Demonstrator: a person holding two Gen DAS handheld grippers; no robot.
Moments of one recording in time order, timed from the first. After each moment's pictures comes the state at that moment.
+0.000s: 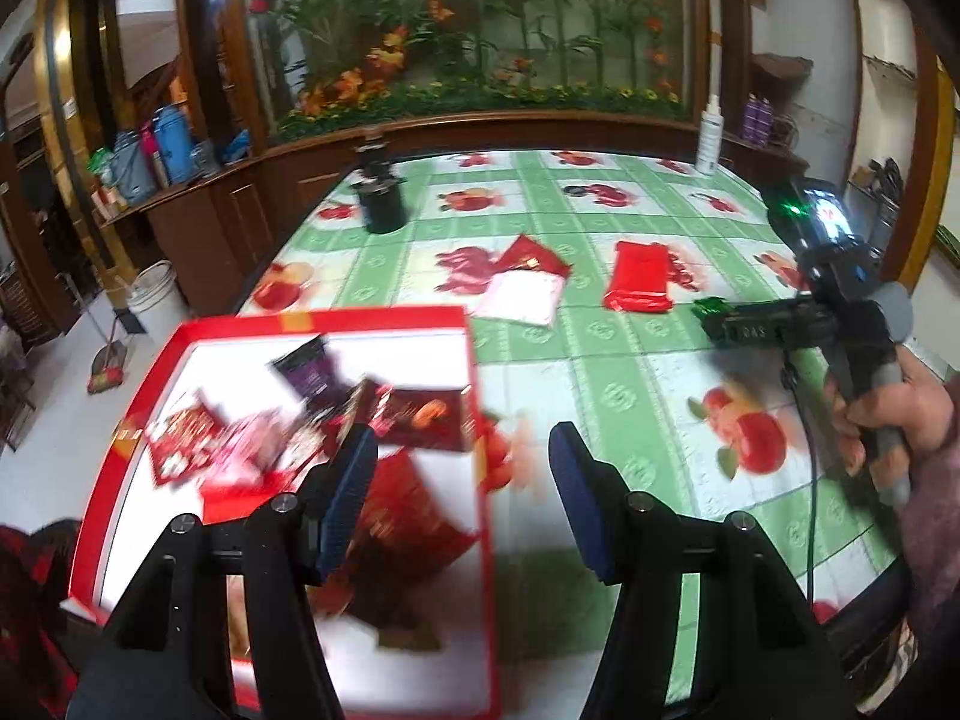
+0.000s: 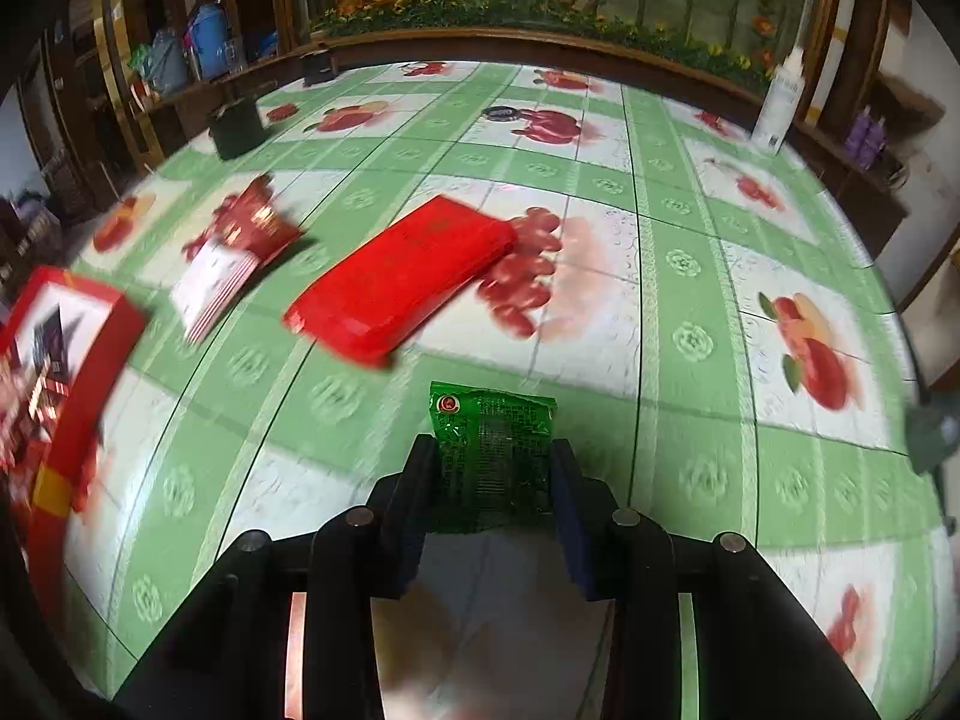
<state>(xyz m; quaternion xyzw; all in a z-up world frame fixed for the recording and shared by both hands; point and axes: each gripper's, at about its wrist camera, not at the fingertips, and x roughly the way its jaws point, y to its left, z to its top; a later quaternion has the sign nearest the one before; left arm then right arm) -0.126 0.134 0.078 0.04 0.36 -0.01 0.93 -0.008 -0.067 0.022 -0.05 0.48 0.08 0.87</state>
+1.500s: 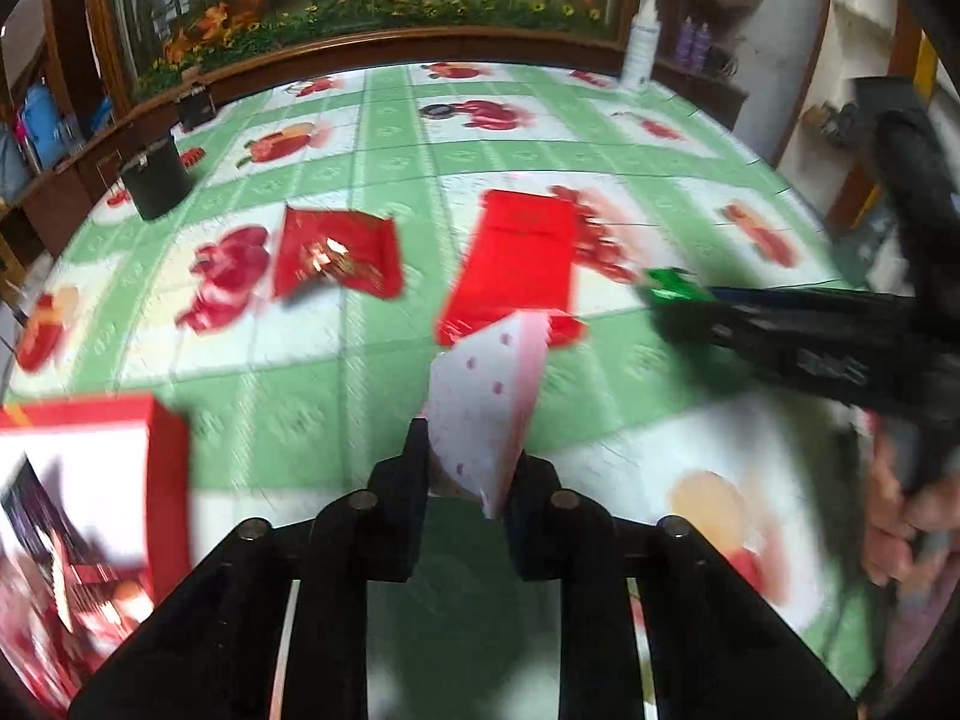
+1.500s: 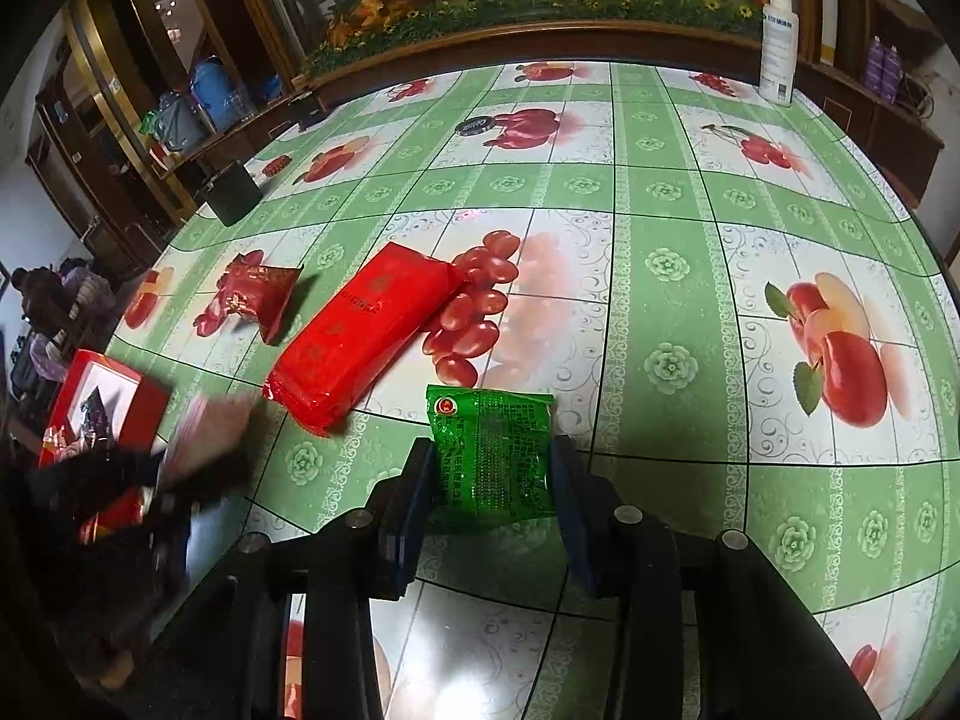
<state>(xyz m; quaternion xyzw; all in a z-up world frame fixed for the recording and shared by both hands) -0.003 0.035 0.019 0.03 0.45 -0.12 0.88 0.020 -0.111 0.023 0.04 0.49 0.13 0.86</state>
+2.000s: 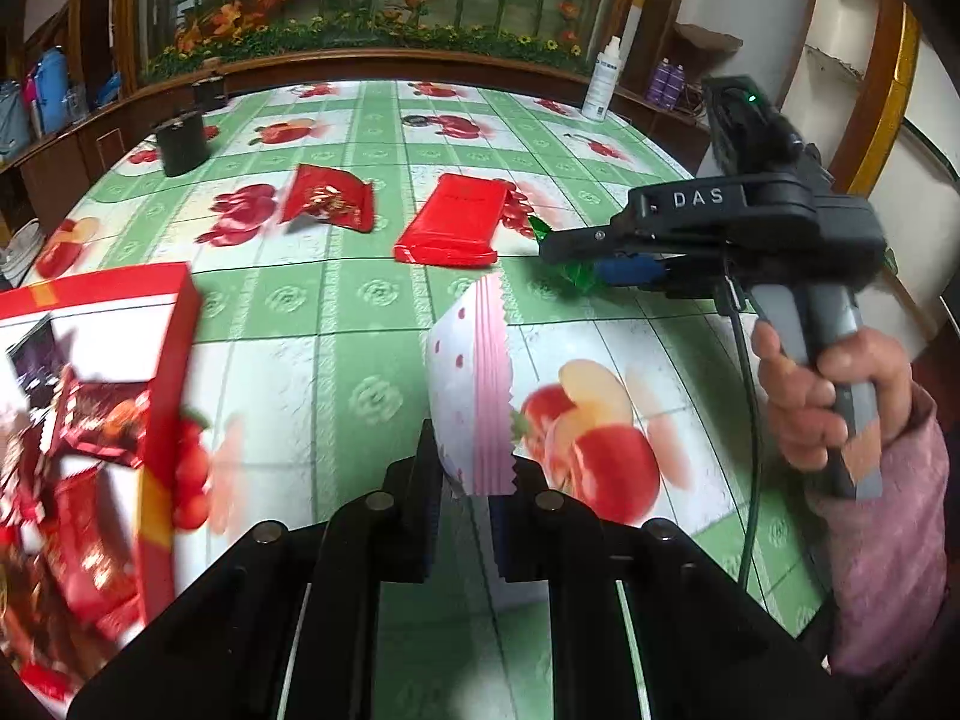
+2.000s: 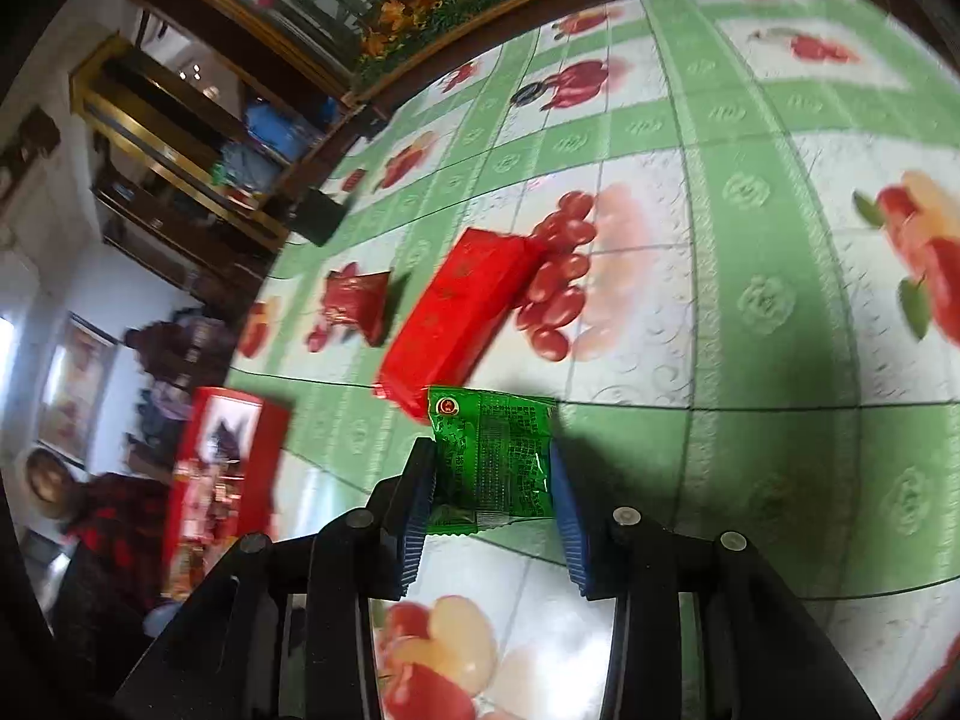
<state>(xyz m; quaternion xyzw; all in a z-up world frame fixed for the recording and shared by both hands) -0.084 0.047 0.033 -0.02 0.42 -0.14 0.89 0.028 -0.129 0.012 0.21 0.52 0.25 0.79</state>
